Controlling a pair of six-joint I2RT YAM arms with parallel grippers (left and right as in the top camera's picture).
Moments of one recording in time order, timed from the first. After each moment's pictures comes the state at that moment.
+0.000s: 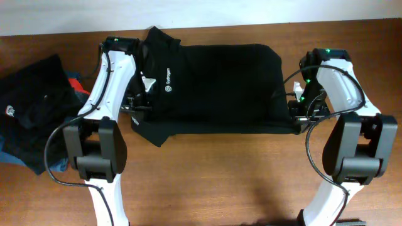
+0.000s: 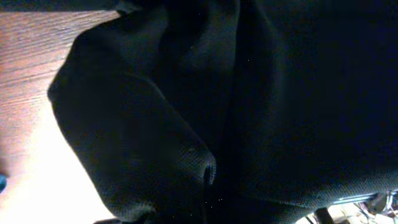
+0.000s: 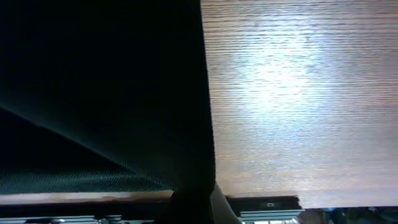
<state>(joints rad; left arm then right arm) -0.16 2.21 2.01 -1.68 0.07 0.04 -0.11 2.02 1.63 -1.53 0.05 -0.05</state>
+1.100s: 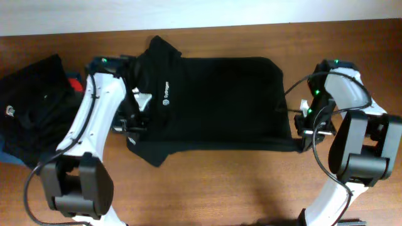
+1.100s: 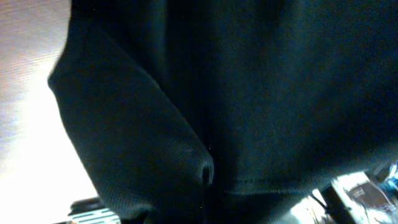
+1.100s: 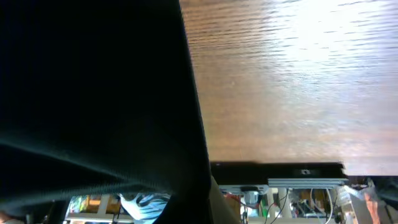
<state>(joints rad) -0.16 1.87 1.60 -1.60 0.10 0.04 -0.19 2.02 1.46 -1.57 -0.03 -0.03</state>
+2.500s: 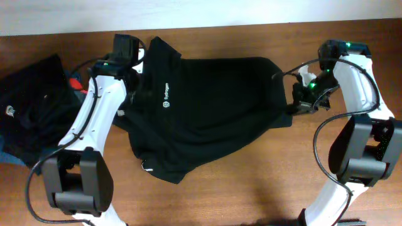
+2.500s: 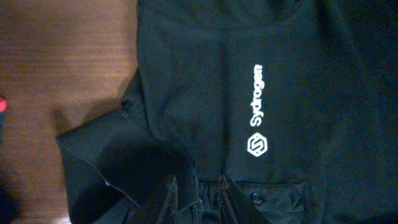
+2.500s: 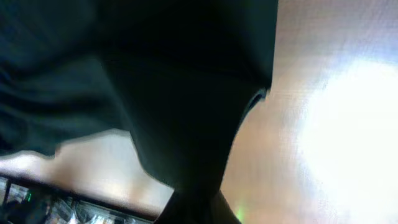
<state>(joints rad) -0.15 1.89 1.59 -0.85 -0.05 -0.10 -0.19 2.02 1.72 -1.51 -0.30 -0.12</state>
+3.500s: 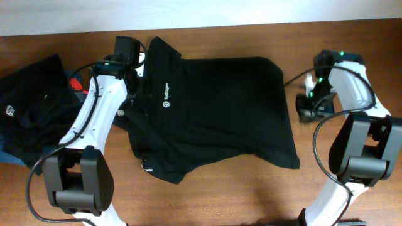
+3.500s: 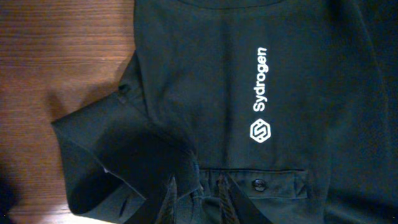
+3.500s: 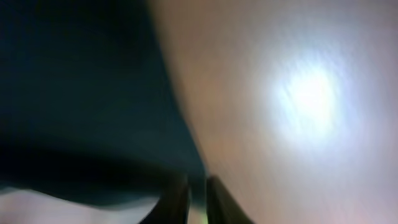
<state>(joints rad) -0.15 1.89 1.59 -0.89 -0.05 -0.10 -0.19 2.02 1.63 -1.33 -0.10 -0.02</state>
